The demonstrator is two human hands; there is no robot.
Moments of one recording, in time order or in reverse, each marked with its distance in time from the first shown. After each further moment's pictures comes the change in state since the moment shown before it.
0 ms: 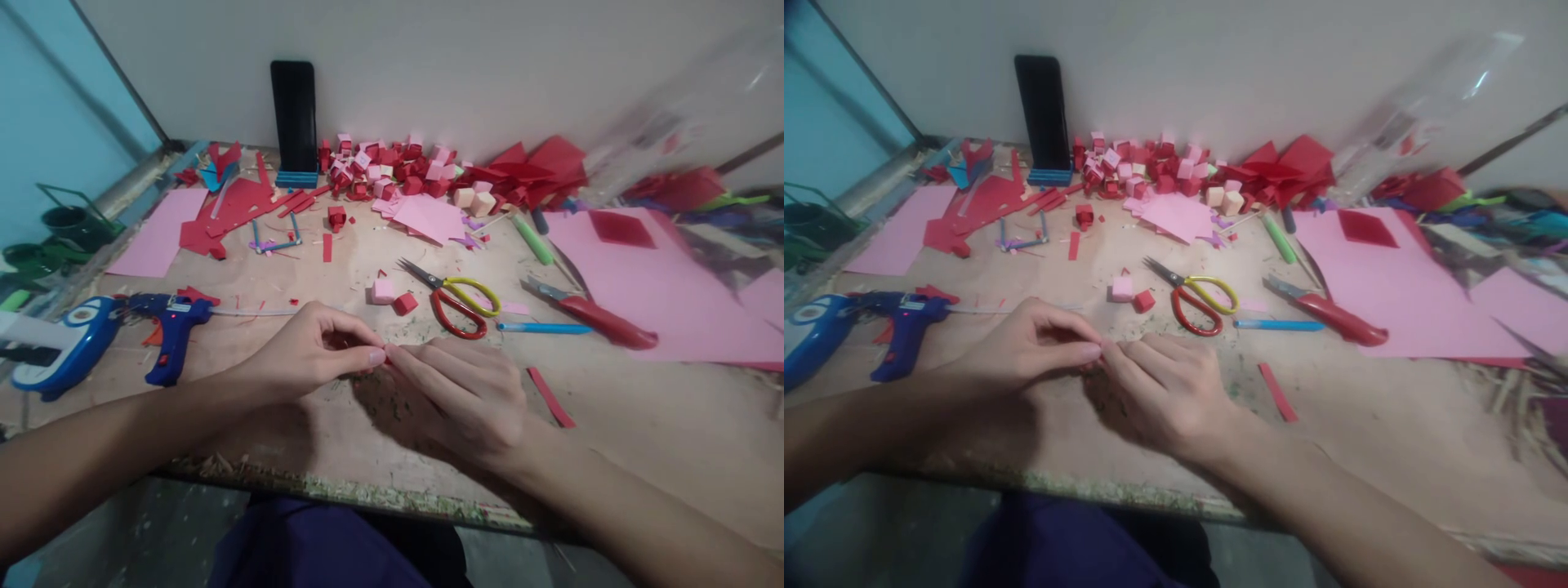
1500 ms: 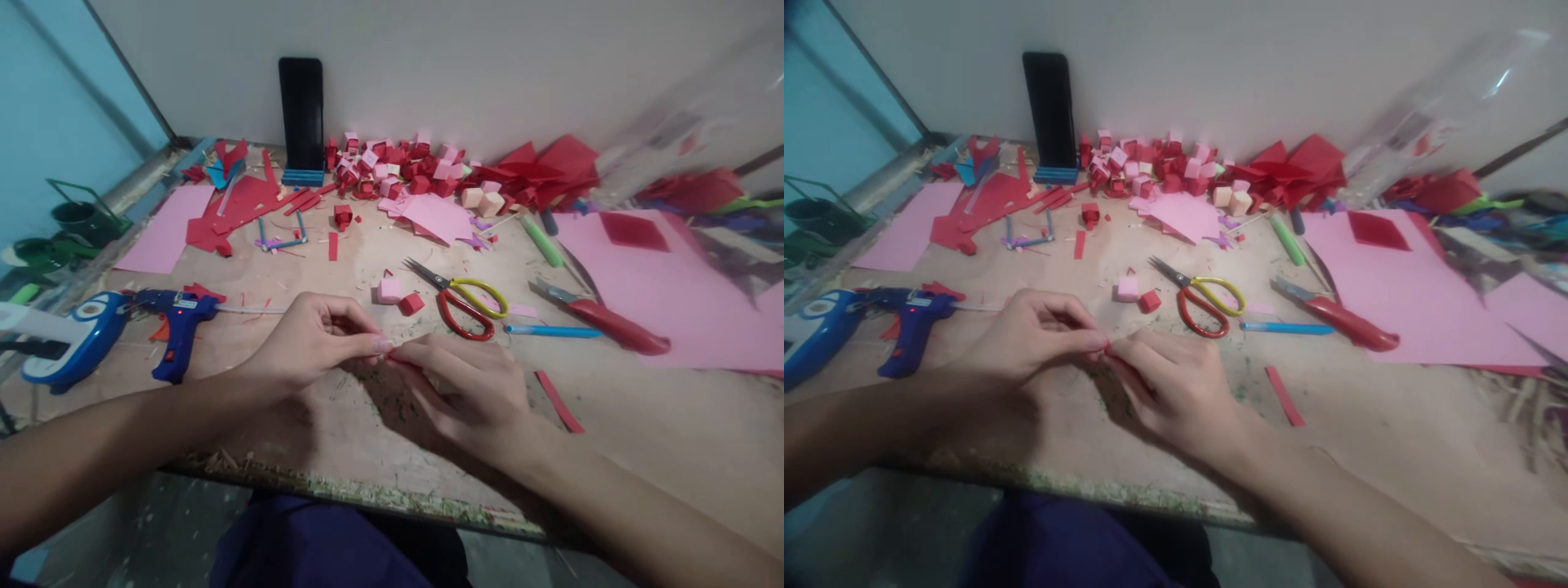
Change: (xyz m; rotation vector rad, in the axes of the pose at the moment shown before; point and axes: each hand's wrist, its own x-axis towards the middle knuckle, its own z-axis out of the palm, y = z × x) left_hand 0.003 0.003 0.004 -0.190 0.190 -0.093; right_hand -0.006 0.001 0.004 0.209 -0.037 0.239
